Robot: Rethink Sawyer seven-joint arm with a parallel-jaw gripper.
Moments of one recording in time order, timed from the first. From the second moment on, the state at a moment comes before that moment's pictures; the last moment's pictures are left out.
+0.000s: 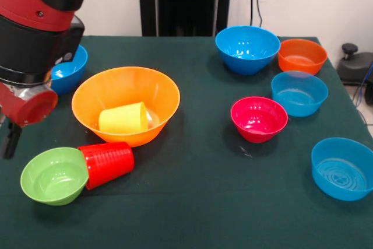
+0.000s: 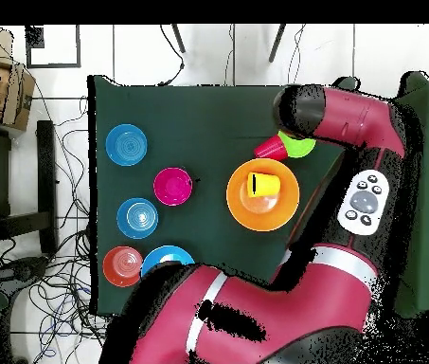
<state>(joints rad) -0.27 -0.24 -0.36 0.84 -0.02 0.67 2.07</state>
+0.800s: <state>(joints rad) -0.19 -0.18 -0.38 0.79 0.04 0.68 2.07</state>
